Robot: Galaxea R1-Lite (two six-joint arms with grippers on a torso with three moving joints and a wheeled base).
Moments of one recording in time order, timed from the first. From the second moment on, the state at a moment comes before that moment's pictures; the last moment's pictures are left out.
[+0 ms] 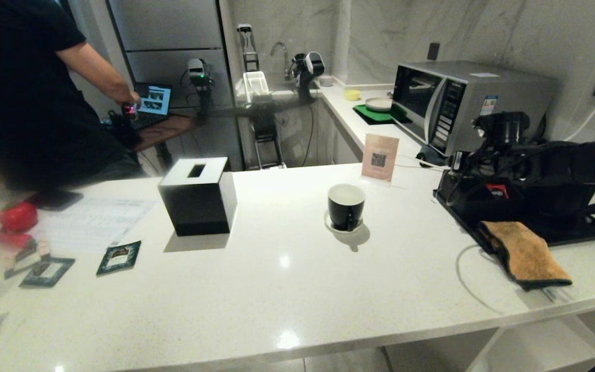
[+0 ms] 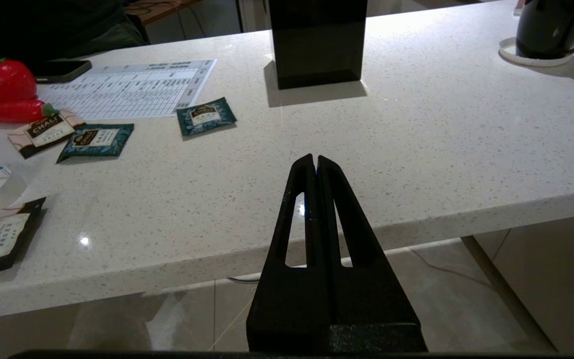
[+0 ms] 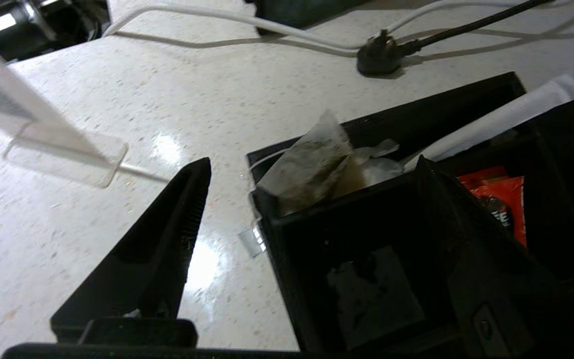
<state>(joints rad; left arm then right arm) 0.00 0.00 0.00 -0.01 -0.03 0.06 -0.02 2.34 -1.87 -0.11 -0.20 0.12</state>
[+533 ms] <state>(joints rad) 0.00 0.00 0.00 -0.01 -0.03 0.06 -0.02 2.41 -1.94 -0.12 -0.22 0.12</state>
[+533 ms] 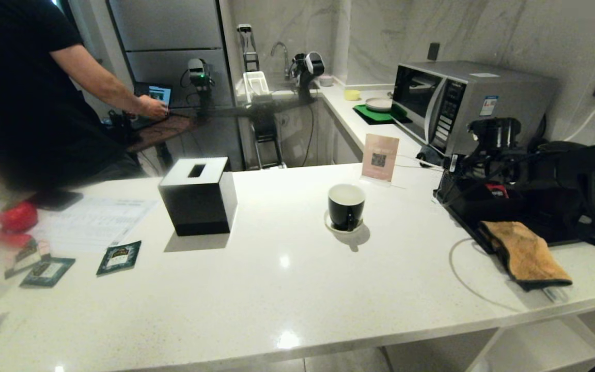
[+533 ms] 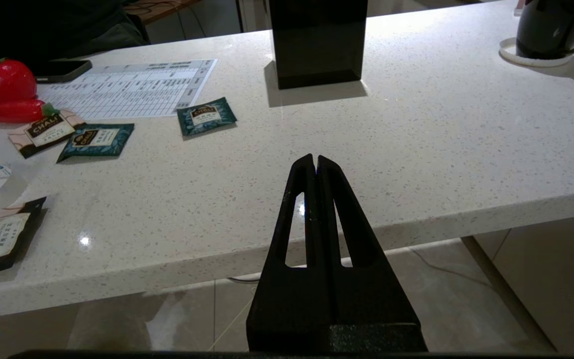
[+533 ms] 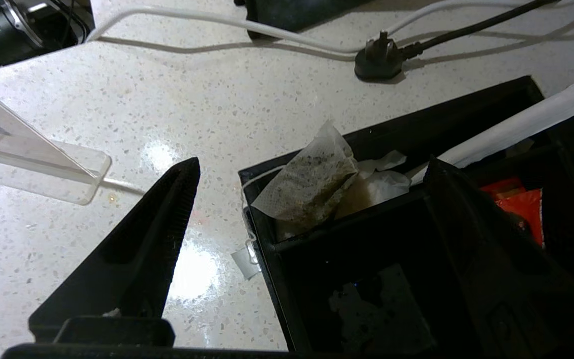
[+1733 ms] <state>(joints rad) 0.00 0.00 0.00 -0.01 -0.03 0.06 -0.02 2.45 -1.95 -0.16 -0.23 0.12</state>
